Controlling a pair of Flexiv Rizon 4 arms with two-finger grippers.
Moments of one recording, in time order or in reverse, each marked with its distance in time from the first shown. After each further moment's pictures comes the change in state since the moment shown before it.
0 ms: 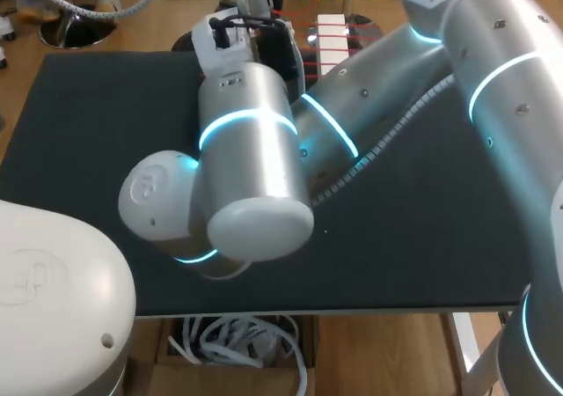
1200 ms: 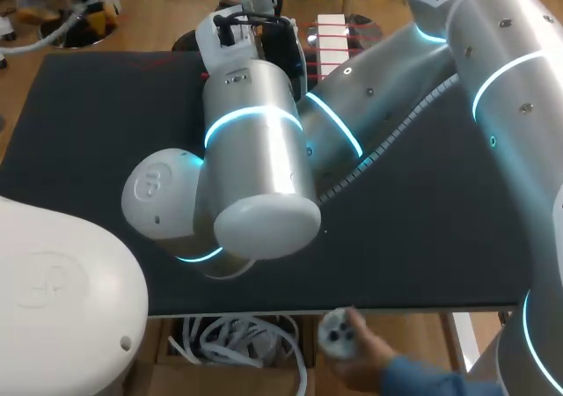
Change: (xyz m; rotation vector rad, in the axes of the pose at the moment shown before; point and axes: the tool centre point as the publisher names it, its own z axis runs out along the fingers) left arm 0.030 0.252 0.018 -0.361 0.085 -0.669; right arm -0.001 -0.003 0.000 -0.005 0.002 0.000
